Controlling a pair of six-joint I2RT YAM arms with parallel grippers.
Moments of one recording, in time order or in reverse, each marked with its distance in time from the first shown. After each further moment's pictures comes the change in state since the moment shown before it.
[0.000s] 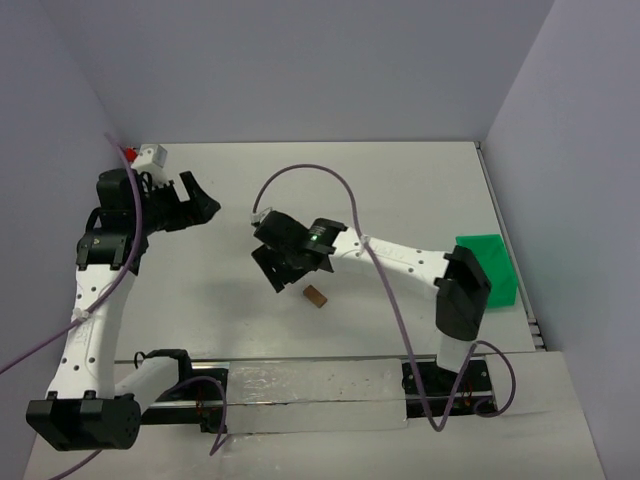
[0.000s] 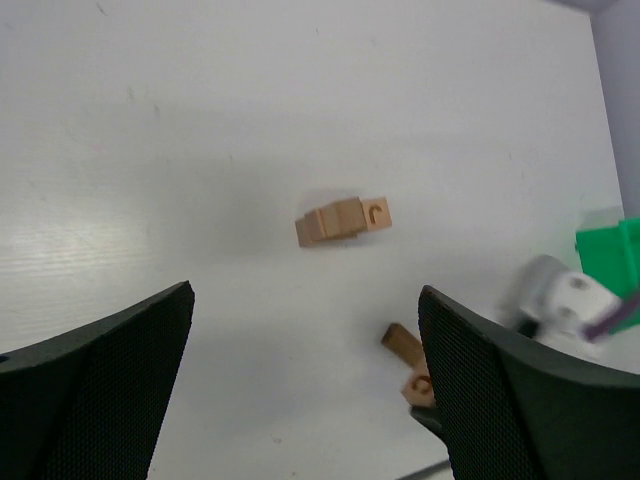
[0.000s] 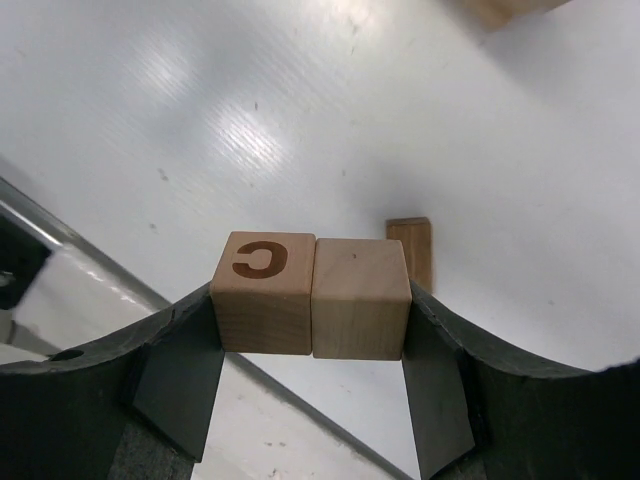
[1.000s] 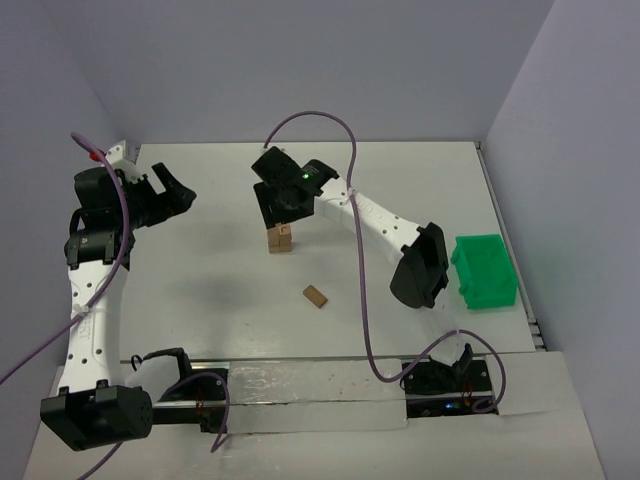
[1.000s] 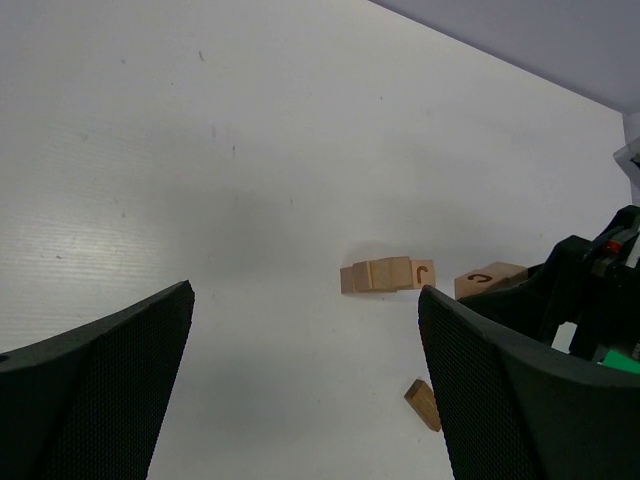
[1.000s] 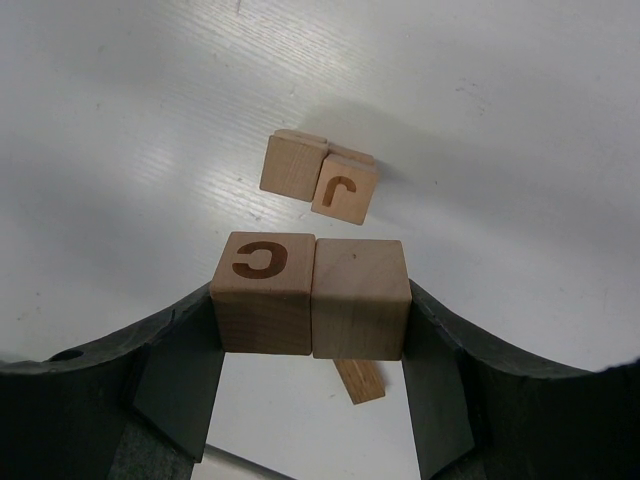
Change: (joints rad) left arm 0.160 0.018 -0.012 0.066 -0.006 -0.023; right arm -0.204 0.339 0.594 -0.228 0.064 0.073
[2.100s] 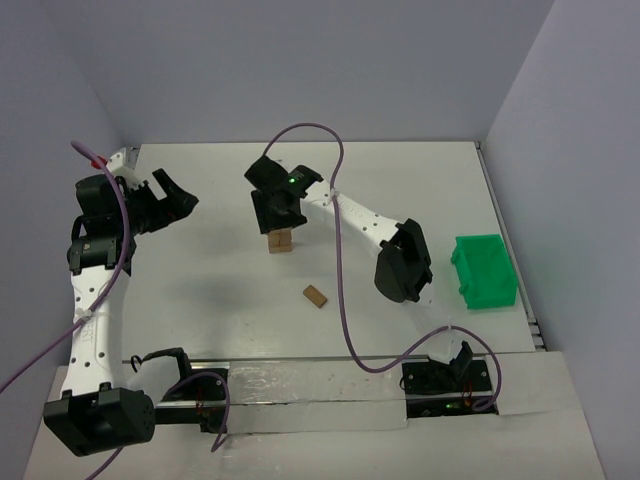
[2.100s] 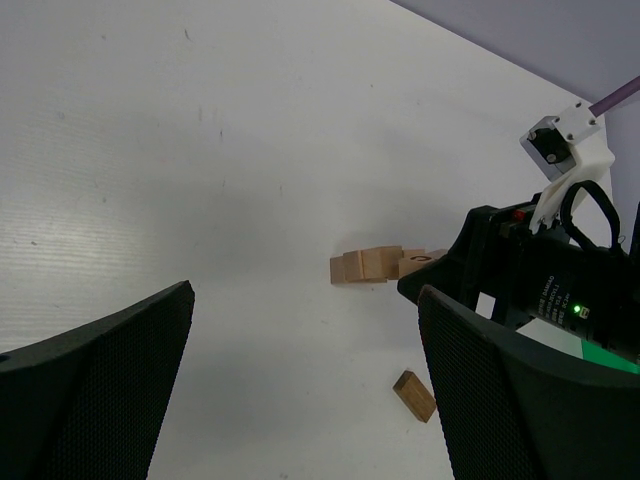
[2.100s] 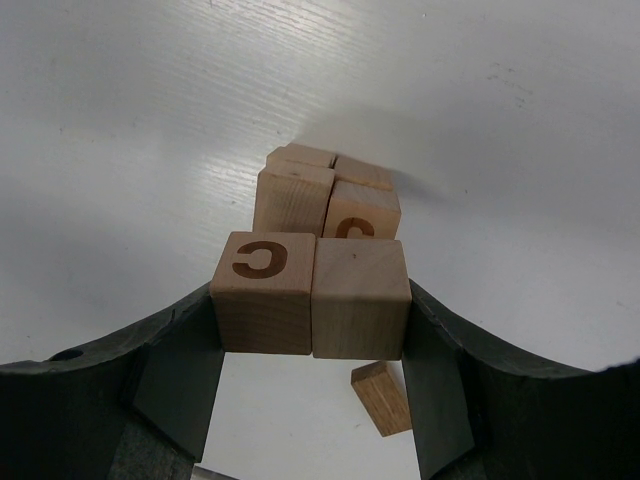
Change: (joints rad) left arm 0.019 -0.028 -0.065 0.031 0.049 -0.031; right arm -0.006 0.138 0.062 -0.007 -0.007 0.084
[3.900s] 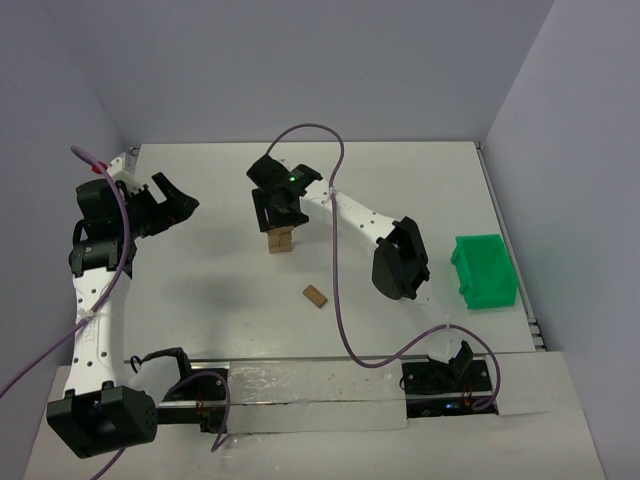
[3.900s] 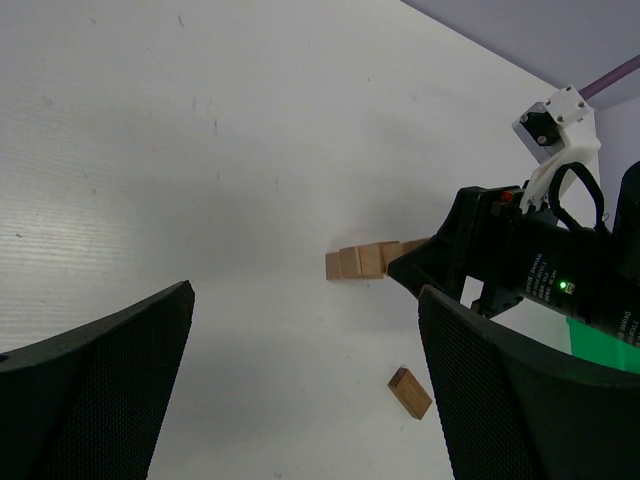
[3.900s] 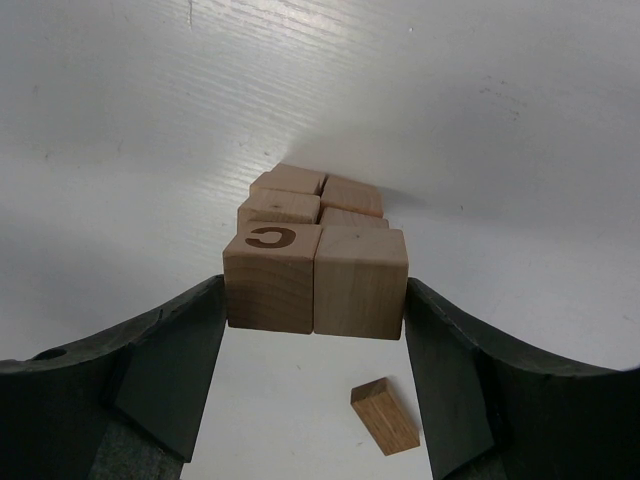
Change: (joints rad) left arm 0.022 -0.009 -0.046 0.029 0.034 -0.017; right arm -0.018 0.036 0.017 0.013 -0.003 0.017
